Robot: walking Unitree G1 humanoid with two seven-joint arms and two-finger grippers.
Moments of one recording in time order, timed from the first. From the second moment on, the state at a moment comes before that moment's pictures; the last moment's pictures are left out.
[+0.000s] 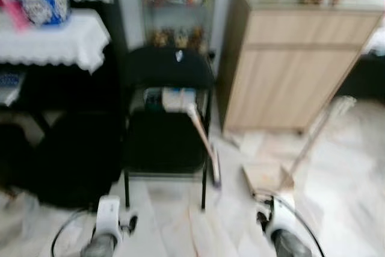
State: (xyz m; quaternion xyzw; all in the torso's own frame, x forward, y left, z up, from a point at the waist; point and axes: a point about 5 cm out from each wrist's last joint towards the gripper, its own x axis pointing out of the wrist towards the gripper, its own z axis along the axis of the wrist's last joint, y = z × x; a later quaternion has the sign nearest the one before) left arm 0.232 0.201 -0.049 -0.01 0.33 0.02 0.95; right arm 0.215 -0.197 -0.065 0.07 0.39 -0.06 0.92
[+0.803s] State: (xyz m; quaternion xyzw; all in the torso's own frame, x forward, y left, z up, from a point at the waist) left arm 0.231 0.204 -0.049 -0.01 0.33 0.03 0.95; right arm 0.250 -0.184 -0.041 0.06 0.32 -0.05 0.94
